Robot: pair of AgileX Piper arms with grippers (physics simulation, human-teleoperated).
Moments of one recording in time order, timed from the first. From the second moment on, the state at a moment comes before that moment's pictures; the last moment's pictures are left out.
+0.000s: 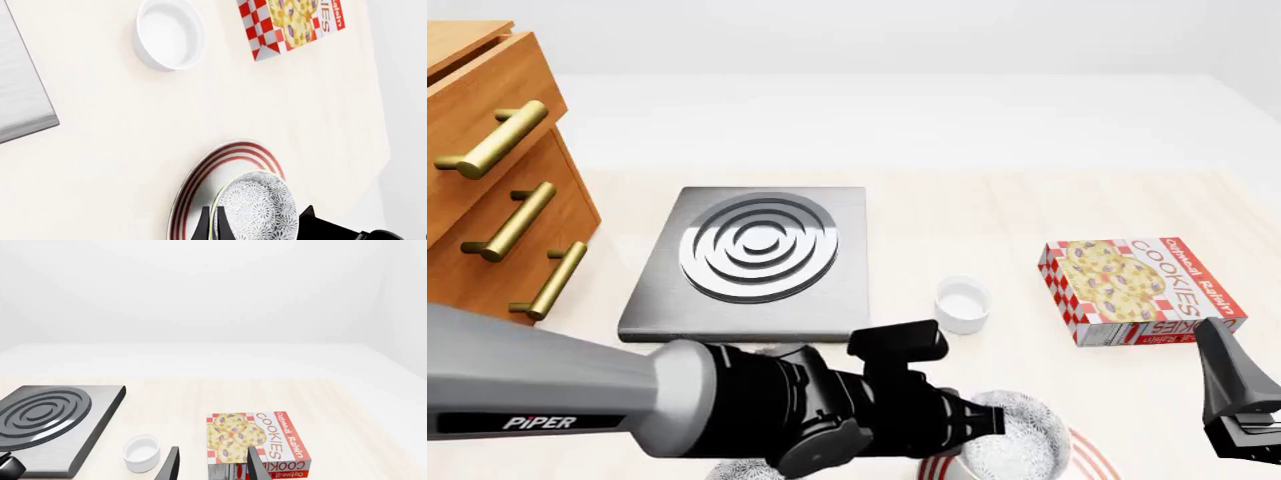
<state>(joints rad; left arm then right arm) -1.13 1.81 -0.91 -0.02 -0.95 0.00 0.01 0.00 0.00 0.00</state>
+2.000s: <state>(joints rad) -1.01 1.50 -0.87 0.02 -0.83 0.05 0.00 -0.01 -0.01 -0.02</state>
